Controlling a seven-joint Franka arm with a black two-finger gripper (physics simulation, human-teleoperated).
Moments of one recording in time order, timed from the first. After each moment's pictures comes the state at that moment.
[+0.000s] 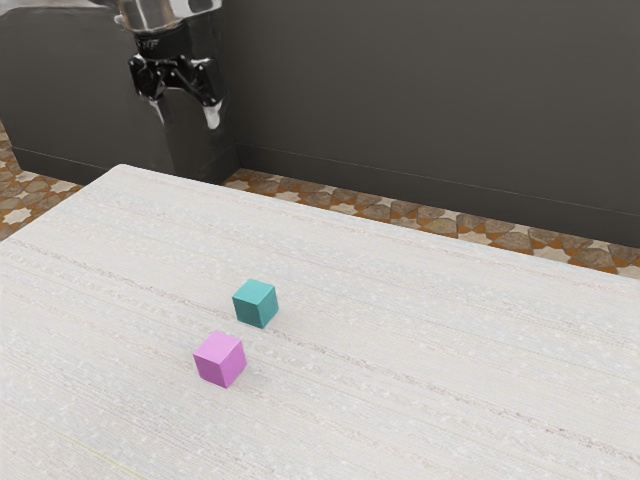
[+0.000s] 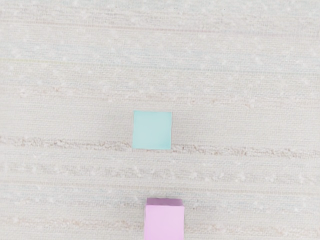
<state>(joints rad) -0.04 0.07 0.04 -1.44 -0.01 1.54 0.00</state>
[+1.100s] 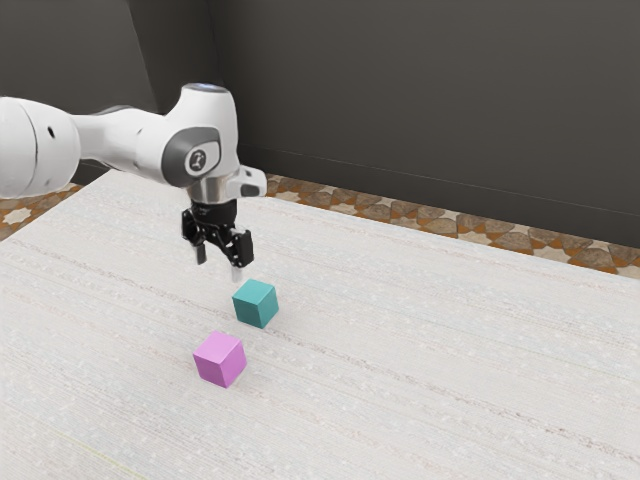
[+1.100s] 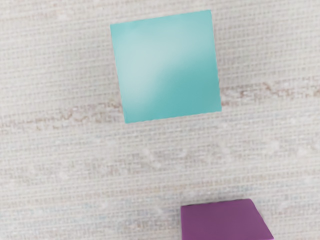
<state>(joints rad) 0.11 0.30 -0.10 -1.76 0.10 1.90 0.10</state>
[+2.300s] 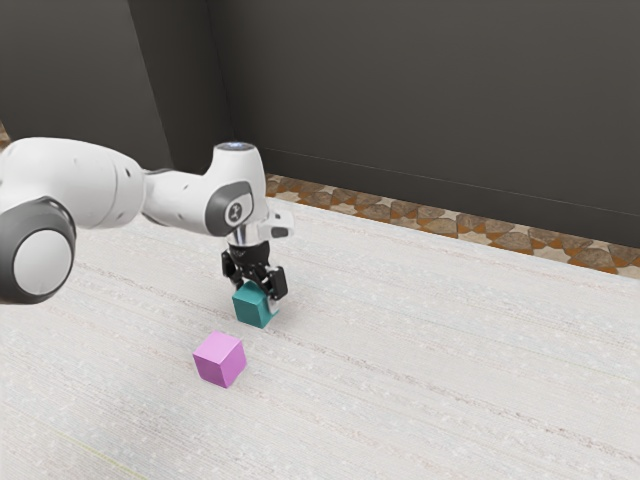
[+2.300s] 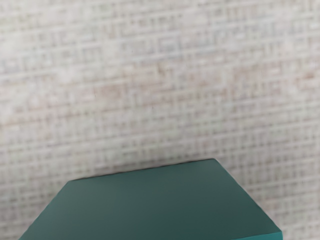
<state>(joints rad) 0.08 0.64 -0.07 -1.59 0.02 2.11 0.16</state>
